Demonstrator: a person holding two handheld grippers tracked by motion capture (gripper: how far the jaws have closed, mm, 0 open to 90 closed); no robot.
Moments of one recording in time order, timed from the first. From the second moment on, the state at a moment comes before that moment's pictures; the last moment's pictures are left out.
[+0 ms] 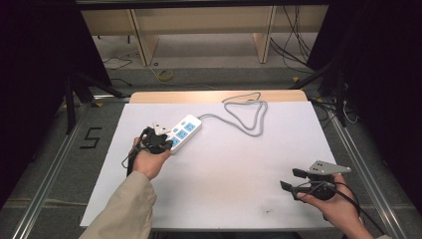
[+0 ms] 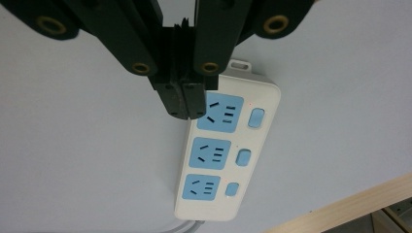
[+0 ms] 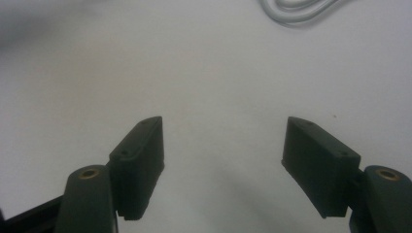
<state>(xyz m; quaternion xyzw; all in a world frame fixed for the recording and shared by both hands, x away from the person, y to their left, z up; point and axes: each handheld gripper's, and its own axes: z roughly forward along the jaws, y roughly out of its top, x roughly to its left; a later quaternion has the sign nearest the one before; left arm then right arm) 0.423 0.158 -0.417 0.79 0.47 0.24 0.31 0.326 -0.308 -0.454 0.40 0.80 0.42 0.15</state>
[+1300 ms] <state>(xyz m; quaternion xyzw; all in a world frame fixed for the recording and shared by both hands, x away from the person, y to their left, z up) 0.470 0.152 -0.423 0.80 0.49 0.23 0.28 0.327 -0.307 -0.454 0.39 0.81 0.42 0.15</state>
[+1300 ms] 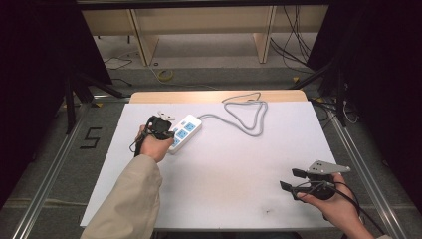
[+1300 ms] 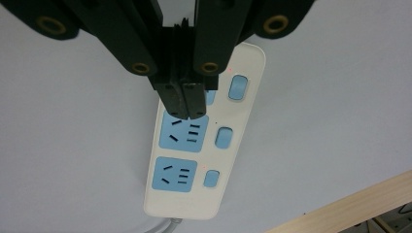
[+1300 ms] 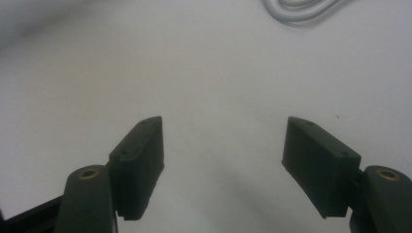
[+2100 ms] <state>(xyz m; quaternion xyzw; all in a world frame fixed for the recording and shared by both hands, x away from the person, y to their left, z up) 0.494 0.149 -0.429 0.79 0.49 0.24 0.28 0.328 -0.309 -0.456 0.40 0.81 0.41 0.14</state>
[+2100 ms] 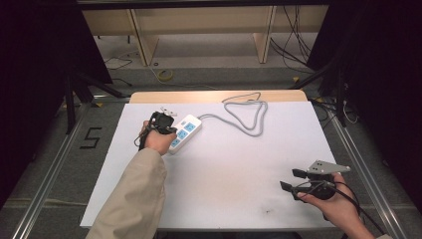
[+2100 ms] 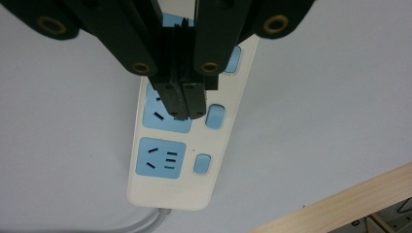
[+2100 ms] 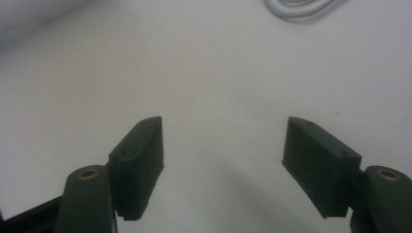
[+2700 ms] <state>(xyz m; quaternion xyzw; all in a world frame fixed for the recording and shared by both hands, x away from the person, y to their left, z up) 0.505 0.141 -0.427 0.80 0.48 0.24 0.27 0.328 -0.309 -0.455 0.39 0.81 0.42 0.14</state>
